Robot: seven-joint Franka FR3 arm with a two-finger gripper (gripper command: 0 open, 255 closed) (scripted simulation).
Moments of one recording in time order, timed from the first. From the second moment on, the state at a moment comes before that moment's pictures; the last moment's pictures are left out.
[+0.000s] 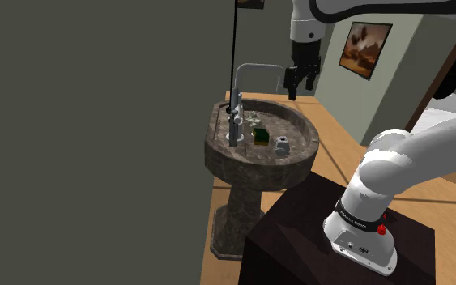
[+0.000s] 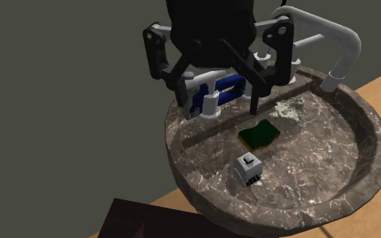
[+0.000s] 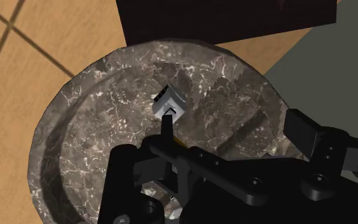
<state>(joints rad) -0.02 -0.79 0.06 -2.36 -0.12 1.49 0.17</state>
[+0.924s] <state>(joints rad) -0.01 -0.65 -0.19 -2.61 -0.23 1.87 -0.16</state>
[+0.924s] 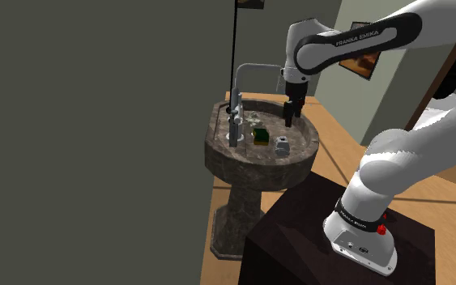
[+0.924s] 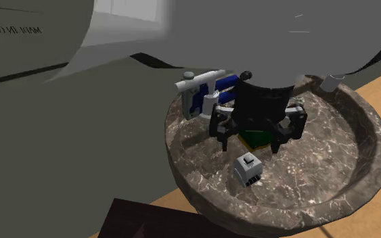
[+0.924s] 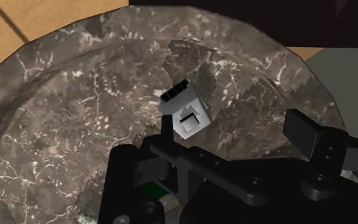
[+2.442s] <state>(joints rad) 0.01 -0.32 -0.36 -2.69 -0.25 2.27 -0.38</state>
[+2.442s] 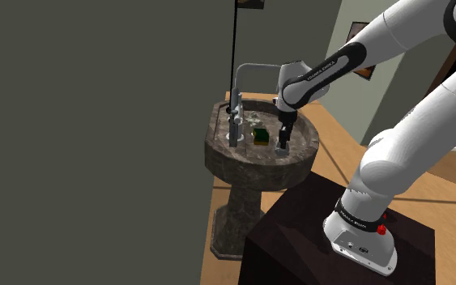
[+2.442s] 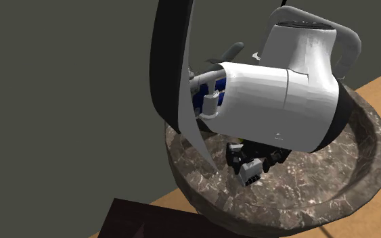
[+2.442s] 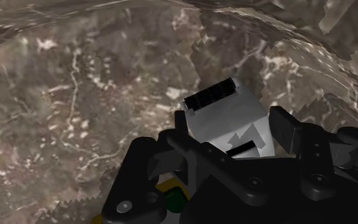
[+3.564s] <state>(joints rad) 0.00 -0.45 -0.33 -2.60 -0.24 2.05 -0.39</state>
